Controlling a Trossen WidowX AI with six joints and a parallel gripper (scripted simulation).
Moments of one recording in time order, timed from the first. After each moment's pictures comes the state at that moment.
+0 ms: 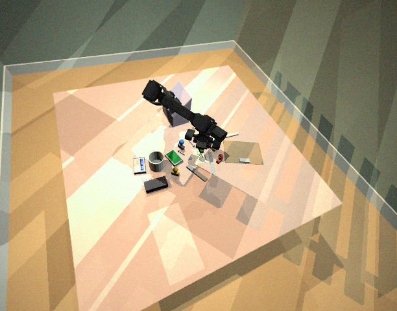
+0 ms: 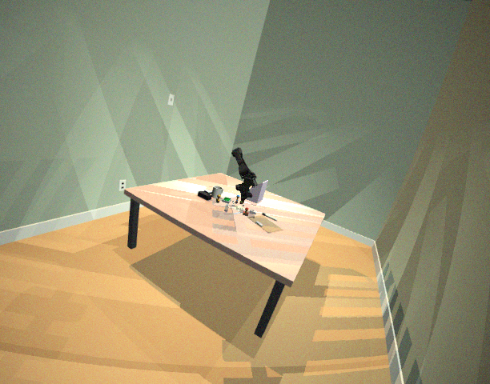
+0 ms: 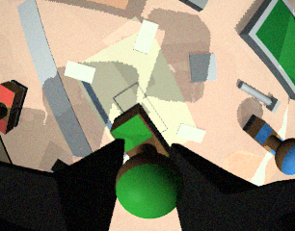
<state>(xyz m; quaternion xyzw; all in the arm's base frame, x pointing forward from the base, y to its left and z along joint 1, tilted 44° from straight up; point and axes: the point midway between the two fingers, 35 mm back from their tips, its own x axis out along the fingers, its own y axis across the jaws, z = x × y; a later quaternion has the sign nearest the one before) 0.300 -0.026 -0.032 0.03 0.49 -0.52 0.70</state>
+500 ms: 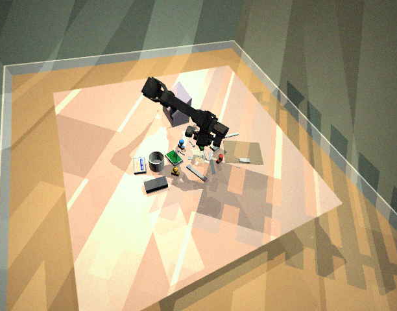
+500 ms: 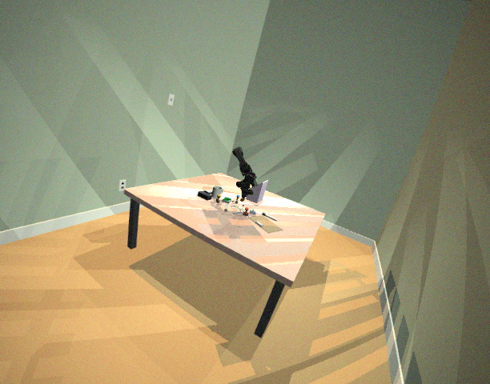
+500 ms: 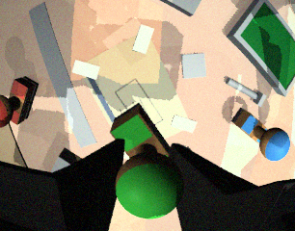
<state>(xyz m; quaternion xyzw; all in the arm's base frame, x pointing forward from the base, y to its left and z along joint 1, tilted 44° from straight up) 0.300 -0.010 -0.014 0.03 0.49 -0.52 0.70</state>
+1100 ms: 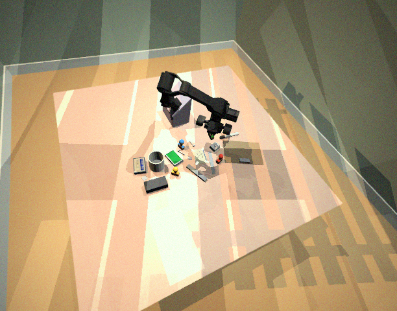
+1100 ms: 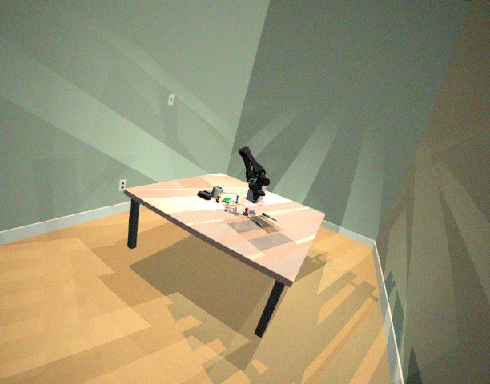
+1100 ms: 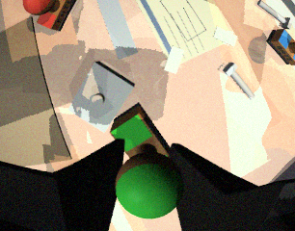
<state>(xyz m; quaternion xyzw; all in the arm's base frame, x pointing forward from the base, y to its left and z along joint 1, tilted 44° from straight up) 0.264 0.061 -0.068 0.04 0.49 -0.51 0.70</state>
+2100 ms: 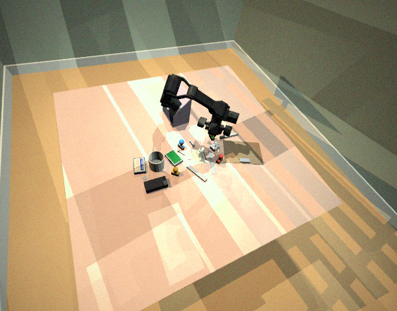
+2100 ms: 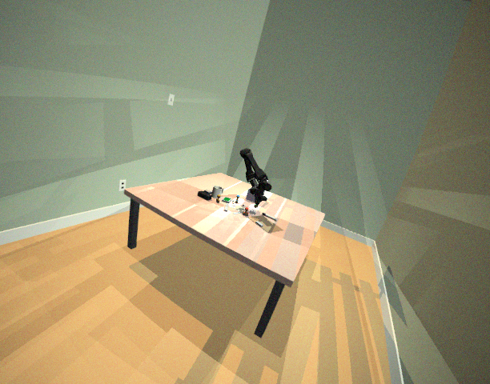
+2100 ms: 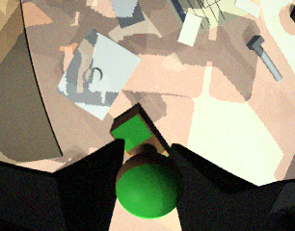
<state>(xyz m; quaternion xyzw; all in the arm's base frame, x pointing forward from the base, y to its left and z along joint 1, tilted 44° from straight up) 0.250 0.052 -0.109 0.04 0.49 -0.52 0.70</state>
